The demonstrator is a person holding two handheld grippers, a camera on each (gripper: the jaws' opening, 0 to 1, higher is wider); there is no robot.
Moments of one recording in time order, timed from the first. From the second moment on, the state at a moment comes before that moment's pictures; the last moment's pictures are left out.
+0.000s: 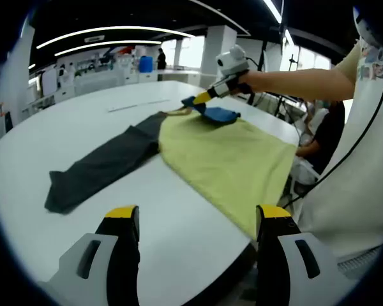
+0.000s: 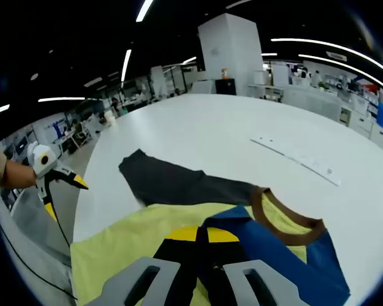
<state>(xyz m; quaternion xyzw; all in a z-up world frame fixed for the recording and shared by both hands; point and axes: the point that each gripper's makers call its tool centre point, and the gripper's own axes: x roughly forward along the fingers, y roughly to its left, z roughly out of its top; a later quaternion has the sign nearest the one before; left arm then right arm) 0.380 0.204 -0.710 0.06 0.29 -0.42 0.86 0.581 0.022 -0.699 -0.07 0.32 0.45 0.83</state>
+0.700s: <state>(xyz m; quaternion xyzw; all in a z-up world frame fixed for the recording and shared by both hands) 0.380 0.206 -0.709 0.06 0.29 -0.42 0.86 0.575 0.068 -0.714 -0.08 0.33 0.48 0.81</state>
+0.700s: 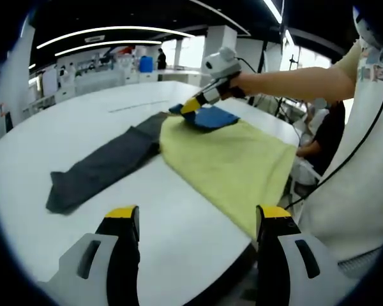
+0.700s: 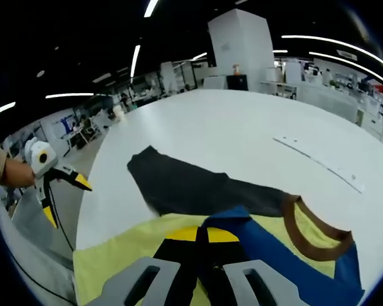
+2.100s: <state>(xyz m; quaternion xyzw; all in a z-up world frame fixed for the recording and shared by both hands) 0.384 0.209 -0.707 0.06 0.29 -0.41 0.86 0.580 0.091 -0.719 -0.07 0.32 0.48 0.81</state>
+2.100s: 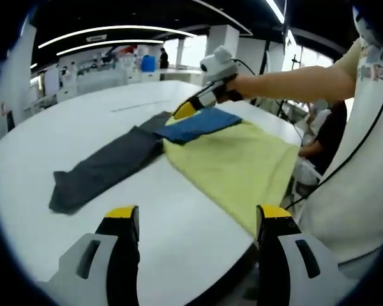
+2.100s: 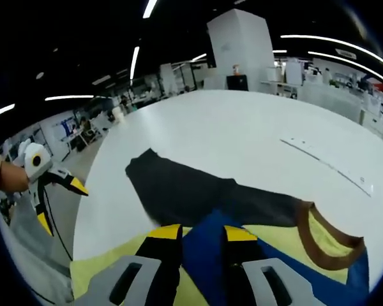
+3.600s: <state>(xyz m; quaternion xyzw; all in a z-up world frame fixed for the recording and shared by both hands) 0.395 0.194 -0.700 0.05 0.29 -0.41 0.87 0.558 0.036 -0.693 -0.08 0.26 0.46 0.85</state>
